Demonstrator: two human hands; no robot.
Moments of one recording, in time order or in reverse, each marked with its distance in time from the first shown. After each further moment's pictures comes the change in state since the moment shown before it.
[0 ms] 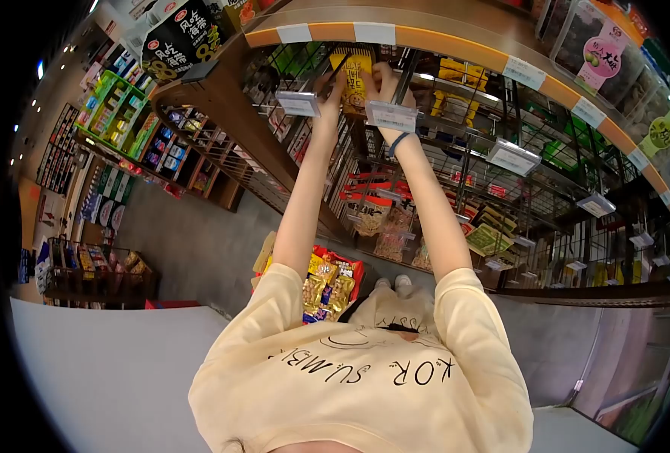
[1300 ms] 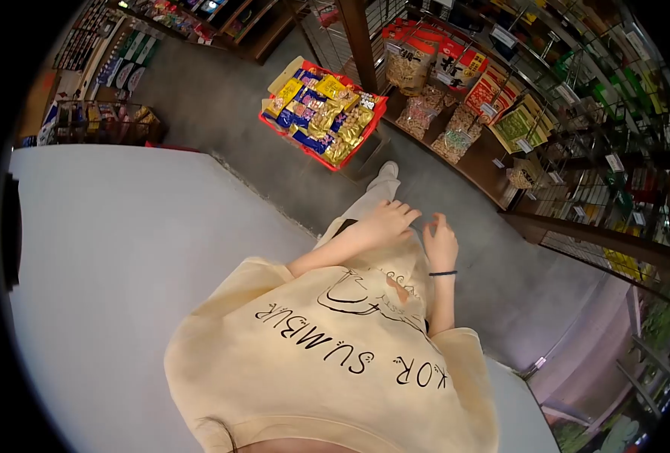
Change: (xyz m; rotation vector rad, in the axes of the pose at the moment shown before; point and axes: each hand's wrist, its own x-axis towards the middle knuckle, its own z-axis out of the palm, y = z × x) left_hand -0.574 0.029 -0.013 1.119 -0.963 -0.159; right_hand -0.548 0.000 -0.255 -0.315 -0.781 0.578
